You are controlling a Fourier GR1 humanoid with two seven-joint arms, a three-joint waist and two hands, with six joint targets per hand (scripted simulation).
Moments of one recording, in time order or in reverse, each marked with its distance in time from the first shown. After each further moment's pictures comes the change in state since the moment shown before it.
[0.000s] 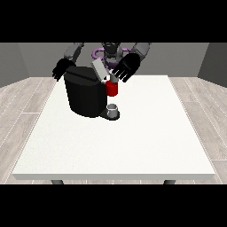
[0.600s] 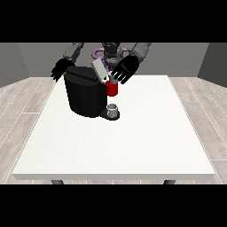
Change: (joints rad) left arm 0.009 -0.044 -0.017 -0.006 -0.021 0.008 -0.021; right arm -0.012 -0.007 -0.029 0.006 -0.020 -0.004 0.003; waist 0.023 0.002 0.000
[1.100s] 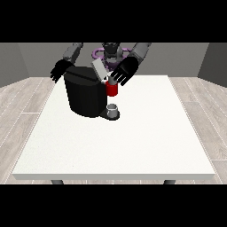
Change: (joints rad) left arm -0.013 -0.007 0.001 0.007 -0.012 -0.013 0.015; right arm -0.011 -0.007 -0.015 0.009 -0.008 -0.002 -0.005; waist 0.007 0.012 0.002
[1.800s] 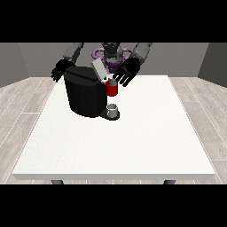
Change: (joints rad) left arm 0.012 0.017 -0.001 0.002 -0.026 0.001 -0.021; right arm 0.018 0.005 0.018 -0.026 0.018 -0.016 0.015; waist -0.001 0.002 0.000
